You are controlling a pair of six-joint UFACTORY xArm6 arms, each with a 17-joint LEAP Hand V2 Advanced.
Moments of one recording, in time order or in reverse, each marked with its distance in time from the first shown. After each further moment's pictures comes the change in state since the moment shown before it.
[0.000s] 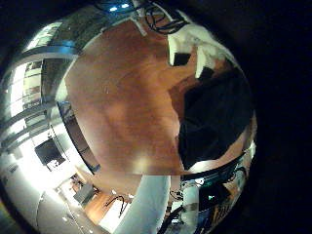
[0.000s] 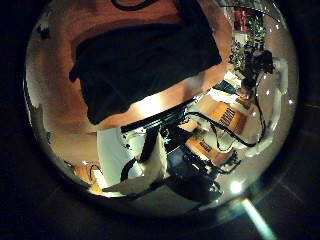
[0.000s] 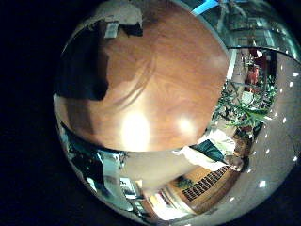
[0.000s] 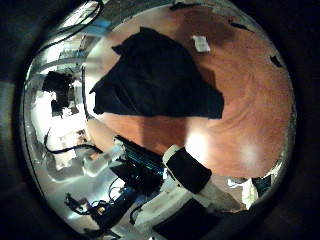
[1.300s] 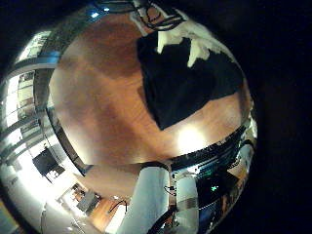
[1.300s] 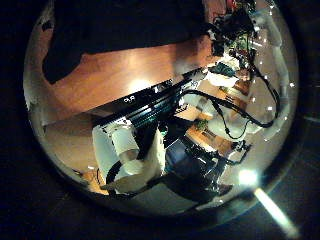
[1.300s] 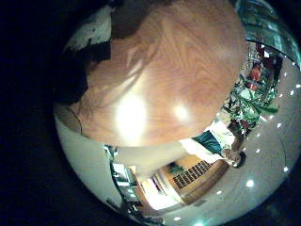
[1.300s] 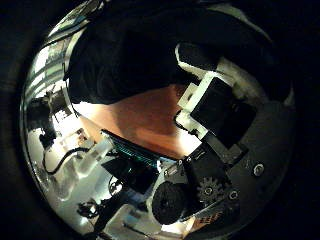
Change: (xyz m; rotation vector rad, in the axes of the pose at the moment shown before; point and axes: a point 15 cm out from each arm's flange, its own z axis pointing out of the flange) left arm 0.093 0.076 0.076 -0.032 0.026 0.124; right arm 0.036 0.038 0.066 -0.103 0.035 0.098
